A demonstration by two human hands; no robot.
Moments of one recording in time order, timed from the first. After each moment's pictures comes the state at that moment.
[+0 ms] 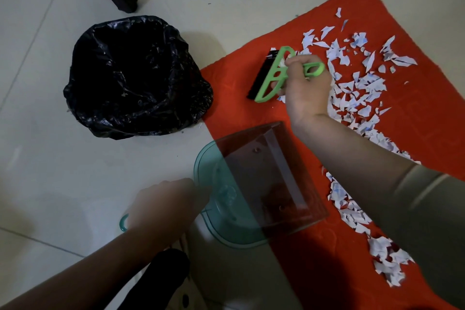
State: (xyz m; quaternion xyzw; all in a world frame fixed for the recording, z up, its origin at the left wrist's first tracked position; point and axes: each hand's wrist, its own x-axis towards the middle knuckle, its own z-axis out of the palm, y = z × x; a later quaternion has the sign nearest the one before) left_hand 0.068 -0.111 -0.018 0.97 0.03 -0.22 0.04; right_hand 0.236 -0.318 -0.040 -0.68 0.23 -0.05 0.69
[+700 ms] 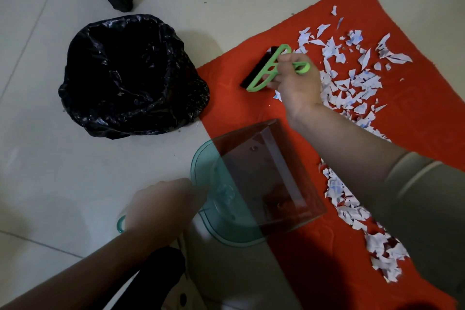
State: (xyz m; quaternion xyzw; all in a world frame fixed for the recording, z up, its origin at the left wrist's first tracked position) left_hand 0.066 -0.111 -0.019 0.97 0.04 -0.22 0.05; right_hand 0.244 -0.320 -0.043 -0.64 0.25 0.03 0.73
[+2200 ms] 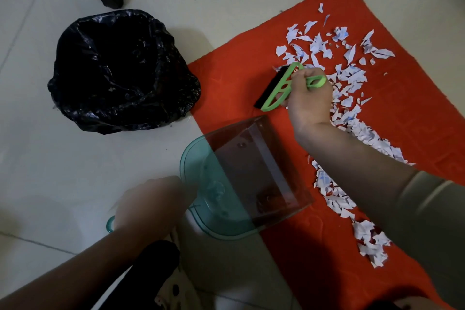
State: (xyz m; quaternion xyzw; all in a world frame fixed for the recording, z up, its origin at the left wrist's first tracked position) left_hand 0.056 -0.111 -0.020 0.98 0.05 -0.21 0.05; right_hand 0.203 -0.350 -0.043 -0.73 0.26 -0.05 0.63
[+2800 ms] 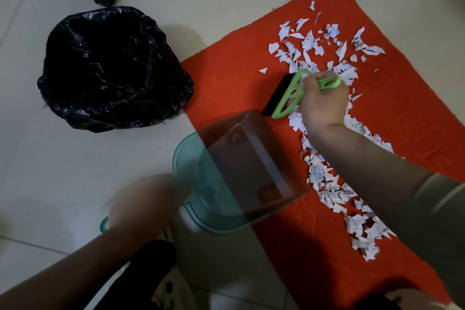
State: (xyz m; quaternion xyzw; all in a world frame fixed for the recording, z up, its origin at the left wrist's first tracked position) left_hand 0.053 -0.117 -0.017 0.97 0.08 -0.21 0.08; right_hand 0.193 -0.382 -0.044 -0.77 0.30 -0.06 0.57
